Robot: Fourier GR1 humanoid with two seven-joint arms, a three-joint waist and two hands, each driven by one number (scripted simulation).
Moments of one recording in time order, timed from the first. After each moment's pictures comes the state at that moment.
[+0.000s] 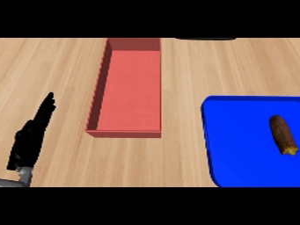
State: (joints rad) left arm -0.03 0.46 -0.22 -1.51 0.09 0.29 0.06; right arm -0.29 -0.90 0.03 -0.78 -0.14 0.64 -0.29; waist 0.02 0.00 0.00
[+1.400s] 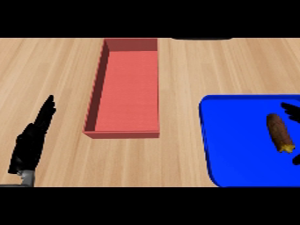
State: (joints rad) left arm 0.02 0.32 -0.09 -1.54 -0.06 0.18 0.08; right arm -0.34 -0.69 -0.03 -0.73 0.19 0.60 -0.20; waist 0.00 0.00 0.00
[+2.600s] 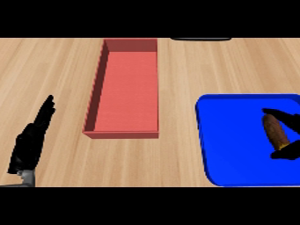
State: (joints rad) left arm 0.02 0.23 0.00 -1.56 -0.15 0.09 0.08; right arm -0.36 -0.57 -0.09 -0.70 0.34 0.56 -0.21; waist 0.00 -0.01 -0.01
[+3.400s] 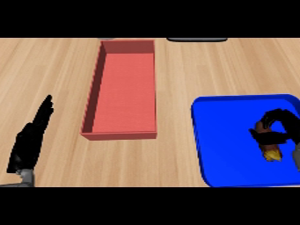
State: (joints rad) left arm 0.02 0.22 0.03 -1.55 -0.17 0.08 0.10; right arm -0.31 -0.46 -0.07 -0.85 0.54 0.10 -0.01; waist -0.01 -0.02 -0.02
